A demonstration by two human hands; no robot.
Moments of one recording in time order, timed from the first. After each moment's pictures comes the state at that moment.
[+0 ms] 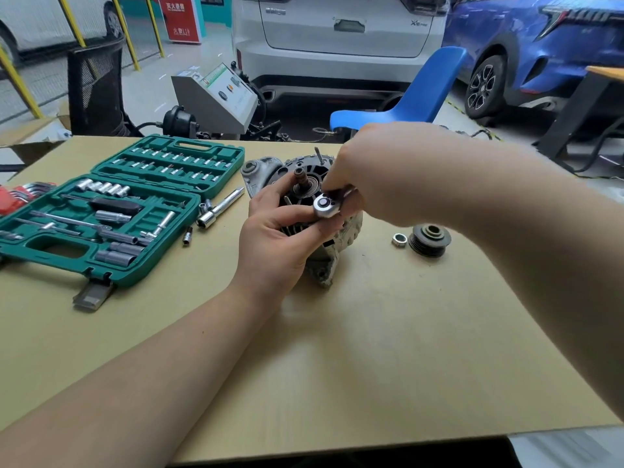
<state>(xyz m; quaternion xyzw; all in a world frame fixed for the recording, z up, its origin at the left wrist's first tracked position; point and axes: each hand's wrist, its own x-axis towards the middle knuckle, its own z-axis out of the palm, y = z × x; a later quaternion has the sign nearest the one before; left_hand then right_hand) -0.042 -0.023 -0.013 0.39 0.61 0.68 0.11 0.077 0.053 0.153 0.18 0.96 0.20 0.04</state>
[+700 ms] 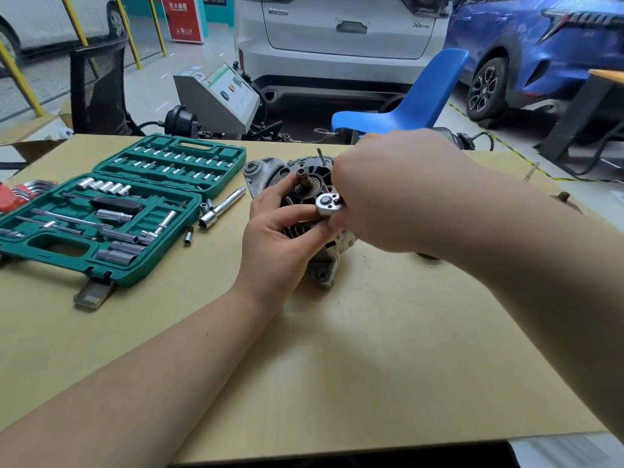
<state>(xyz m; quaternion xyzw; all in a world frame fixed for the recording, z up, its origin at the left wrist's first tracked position) -0.041 -0.025 -0.014 0.40 0.61 0.68 0.09 0.081 0.044 0.137 0.20 0.95 0.23 -0.07</state>
